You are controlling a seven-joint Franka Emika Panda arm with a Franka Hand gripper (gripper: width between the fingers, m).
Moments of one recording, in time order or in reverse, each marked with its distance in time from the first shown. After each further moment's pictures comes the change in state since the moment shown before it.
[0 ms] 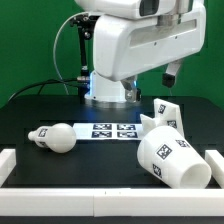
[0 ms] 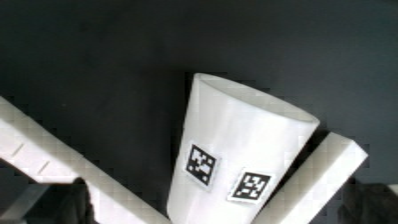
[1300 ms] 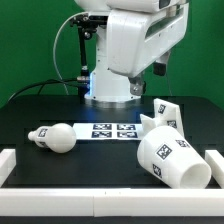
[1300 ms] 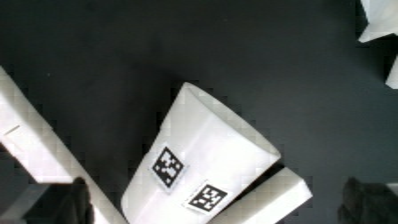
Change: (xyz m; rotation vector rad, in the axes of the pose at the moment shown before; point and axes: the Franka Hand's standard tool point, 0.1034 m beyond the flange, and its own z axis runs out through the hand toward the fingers) arm -0.011 -0.004 -0.011 0.026 -0.023 -0.298
